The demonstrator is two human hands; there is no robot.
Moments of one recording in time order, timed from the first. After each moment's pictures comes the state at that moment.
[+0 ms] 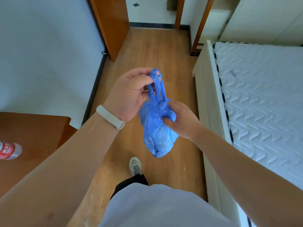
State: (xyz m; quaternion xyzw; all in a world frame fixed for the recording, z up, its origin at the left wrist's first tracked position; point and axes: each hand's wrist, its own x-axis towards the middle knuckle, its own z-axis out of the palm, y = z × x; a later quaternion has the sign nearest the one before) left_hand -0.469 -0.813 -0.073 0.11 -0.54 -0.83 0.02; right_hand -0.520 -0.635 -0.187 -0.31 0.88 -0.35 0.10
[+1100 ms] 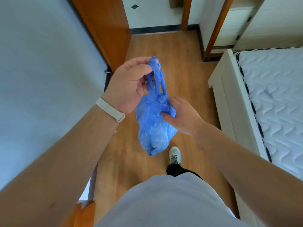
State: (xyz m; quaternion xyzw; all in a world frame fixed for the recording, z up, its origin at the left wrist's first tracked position) left_hand -0.798 -1.009 -0.075 0.09 -0.56 -0.82 0.00; right_hand -0.820 -0.834 -0.189 -0.27 0.88 -0.37 0.13
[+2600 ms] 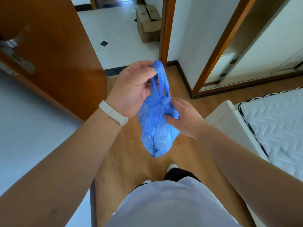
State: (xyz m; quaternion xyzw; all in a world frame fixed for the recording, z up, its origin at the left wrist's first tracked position) left_hand -1.324 -1.239 -0.065 -0.01 -0.51 -0.86 -0.08; right_hand -1.308 -1.056 -0.160 -0.16 0.94 -0.29 0.04
